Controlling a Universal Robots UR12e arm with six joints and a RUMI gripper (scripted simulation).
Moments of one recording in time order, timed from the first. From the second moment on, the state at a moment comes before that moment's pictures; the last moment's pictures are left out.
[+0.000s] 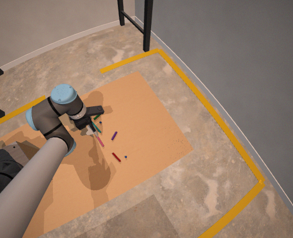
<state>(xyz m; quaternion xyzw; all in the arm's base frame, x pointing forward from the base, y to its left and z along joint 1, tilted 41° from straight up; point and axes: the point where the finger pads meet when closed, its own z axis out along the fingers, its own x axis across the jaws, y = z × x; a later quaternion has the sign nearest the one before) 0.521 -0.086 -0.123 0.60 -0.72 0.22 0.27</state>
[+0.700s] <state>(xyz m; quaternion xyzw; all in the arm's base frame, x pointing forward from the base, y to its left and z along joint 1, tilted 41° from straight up) 0.521 -0.087 -0.122 0.58 -0.73 0.23 0.27</state>
